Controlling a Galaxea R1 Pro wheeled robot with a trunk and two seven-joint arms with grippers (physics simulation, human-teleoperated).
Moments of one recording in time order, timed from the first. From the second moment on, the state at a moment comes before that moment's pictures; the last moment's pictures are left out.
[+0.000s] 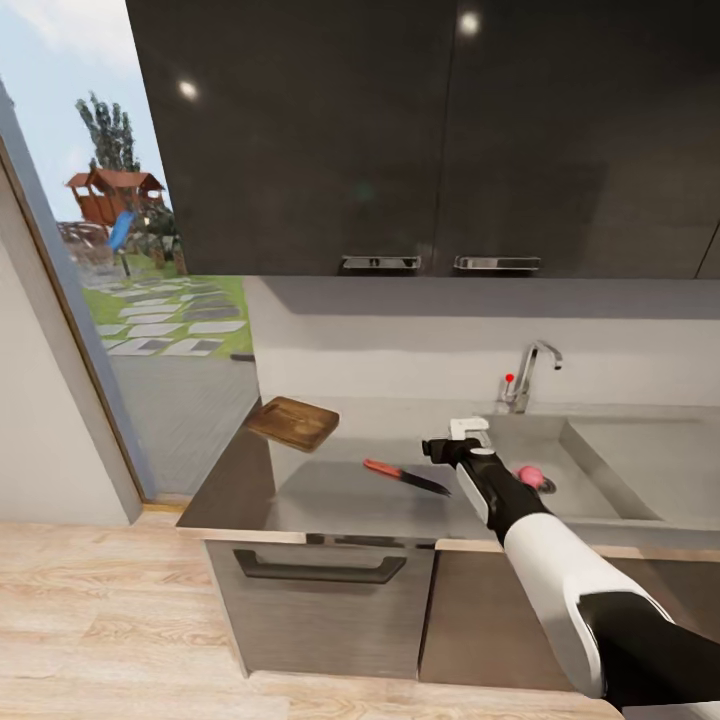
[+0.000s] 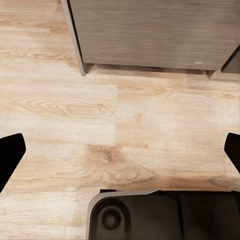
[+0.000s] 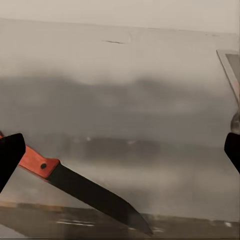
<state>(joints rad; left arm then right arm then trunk) 0.41 -0.01 0.00 -0.69 0.02 -0.65 0.00 -0.97 0.05 0.05 -0.48 0.00 0.27 -0.05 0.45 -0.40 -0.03</state>
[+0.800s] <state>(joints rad) 0.41 -0.01 0.00 -0.69 0.02 -0.65 0.00 -0.97 0.05 0.05 -0.40 0.00 0.15 -0.05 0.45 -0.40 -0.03</state>
